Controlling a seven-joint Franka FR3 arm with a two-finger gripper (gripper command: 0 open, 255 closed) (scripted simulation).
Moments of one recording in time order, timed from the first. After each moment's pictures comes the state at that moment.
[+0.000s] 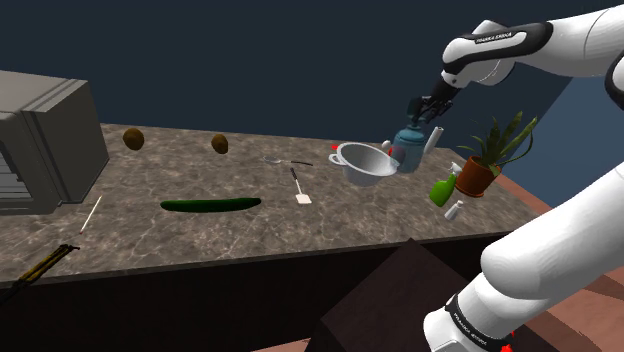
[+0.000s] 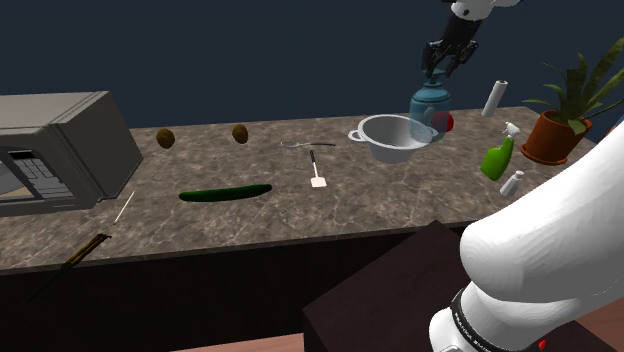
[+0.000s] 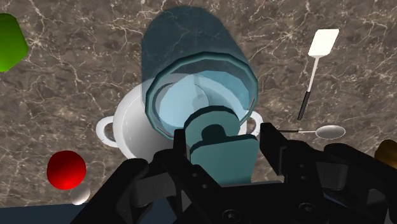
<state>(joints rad) -0.43 -0.13 -0.26 -2.04 0.05 2.20 -0.28</state>
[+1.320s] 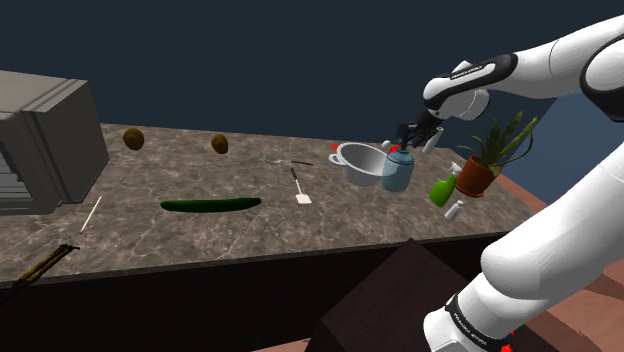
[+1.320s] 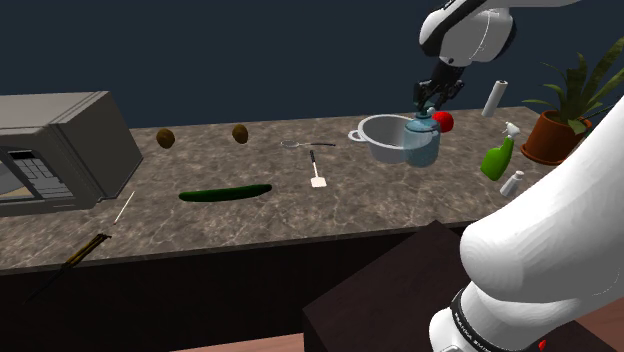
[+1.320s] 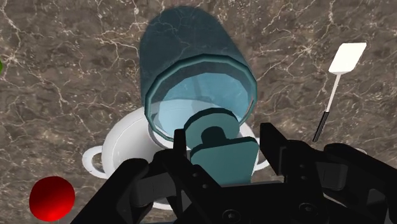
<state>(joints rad) -0.43 -0.04 -0.27 -2.22 0.10 2.46 -0.33</state>
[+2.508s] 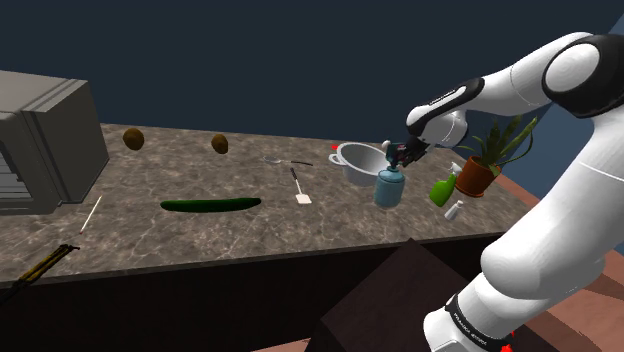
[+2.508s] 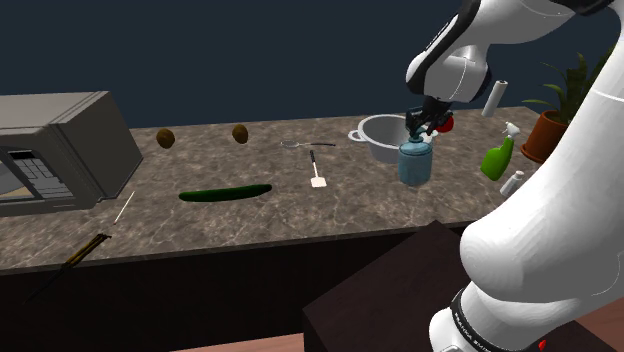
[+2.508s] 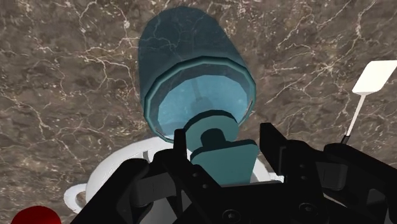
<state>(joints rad) -0.43 0.10 -0.26 -2.31 0.22 2.70 -0.43</state>
